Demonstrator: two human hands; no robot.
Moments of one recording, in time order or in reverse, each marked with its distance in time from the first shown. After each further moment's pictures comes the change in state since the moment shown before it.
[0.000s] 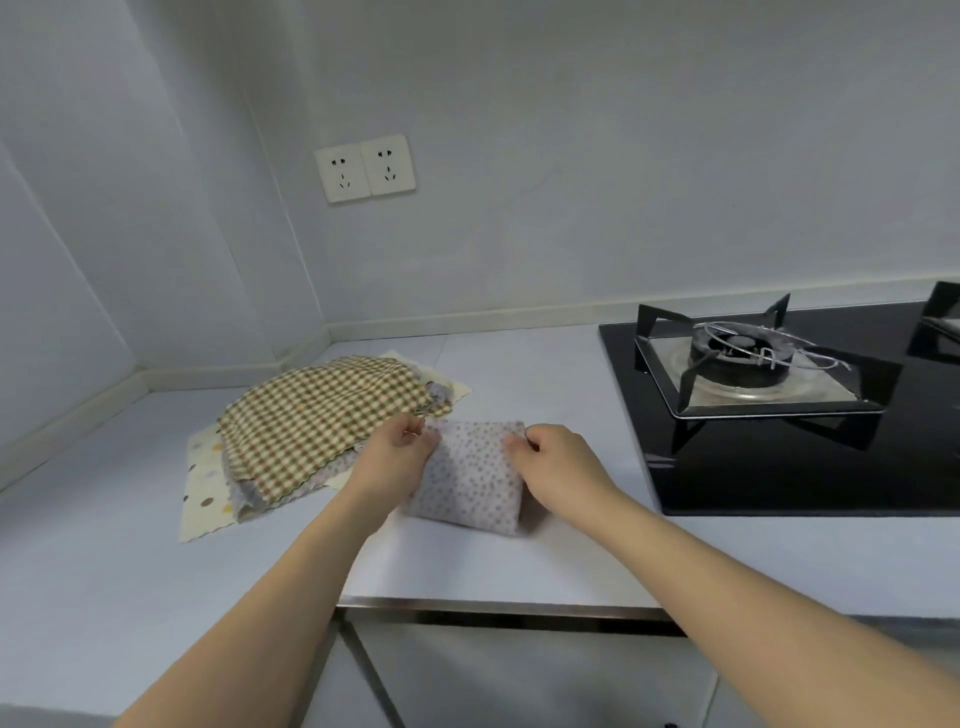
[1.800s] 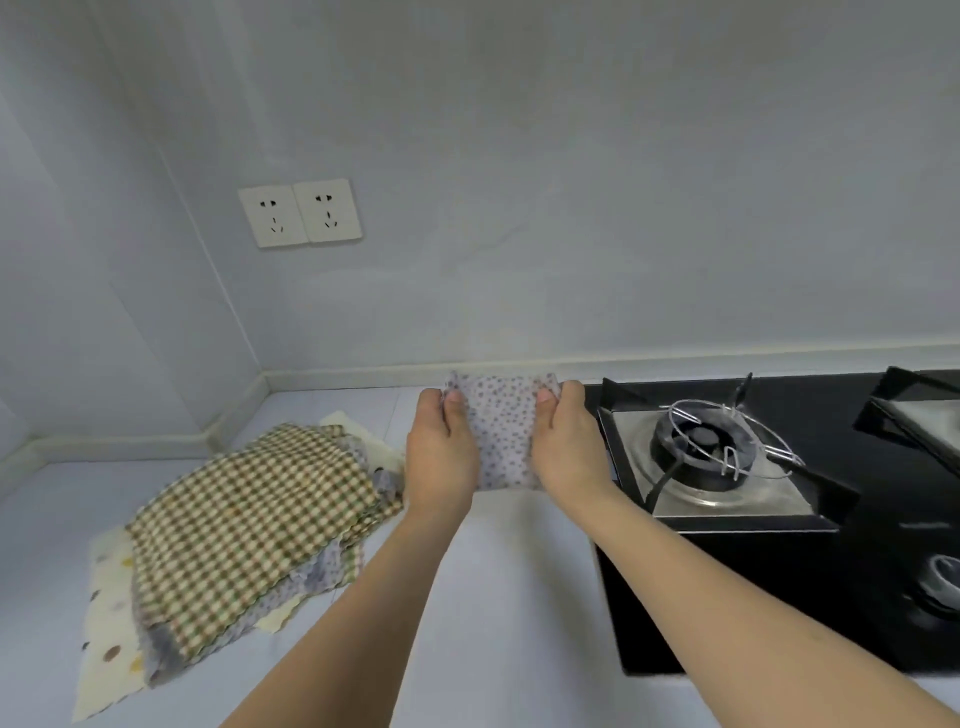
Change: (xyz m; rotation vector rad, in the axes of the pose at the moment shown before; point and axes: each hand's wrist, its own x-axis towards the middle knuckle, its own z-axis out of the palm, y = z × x) left_hand 0.095 0.128 0.085 -0.117 0.294 0.165; right_hand 0.122 -0.033 -0.091 0.080 0.375 0.082
